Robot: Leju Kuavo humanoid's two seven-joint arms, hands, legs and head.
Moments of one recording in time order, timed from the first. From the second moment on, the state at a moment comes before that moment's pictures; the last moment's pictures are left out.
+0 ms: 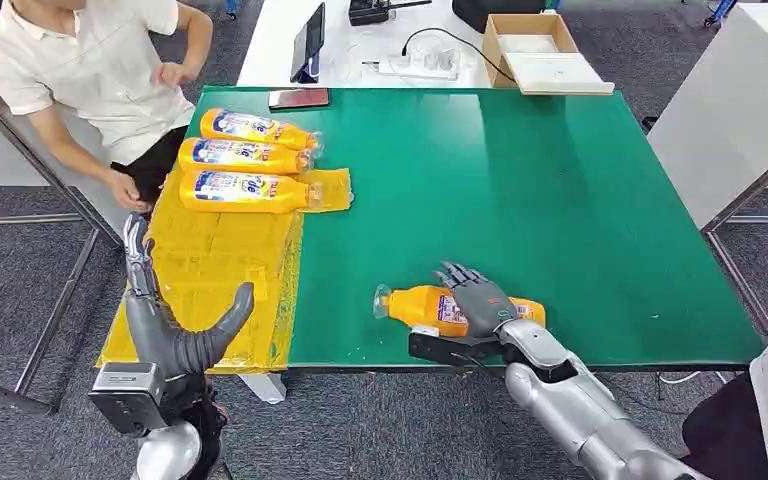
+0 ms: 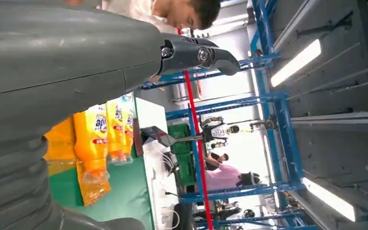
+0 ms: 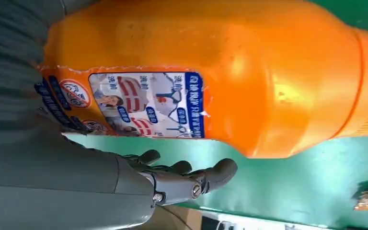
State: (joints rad) left arm 0.00 -0.14 -0.31 -1.71 -0.18 0.59 -0.49; right arm -0.45 -0.25 0.65 -0.95 0.78 -0.03 0.01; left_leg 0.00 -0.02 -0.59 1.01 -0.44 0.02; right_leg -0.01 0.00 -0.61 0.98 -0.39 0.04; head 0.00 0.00
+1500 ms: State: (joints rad) left arm 0.04 -0.14 -0.30 -1.74 -0.17 0.54 -0.45; right arm -0.31 -0.25 0.45 -1.01 0.89 -0.09 0.06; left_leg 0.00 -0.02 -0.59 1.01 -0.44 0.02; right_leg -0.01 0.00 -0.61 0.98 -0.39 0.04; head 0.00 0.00
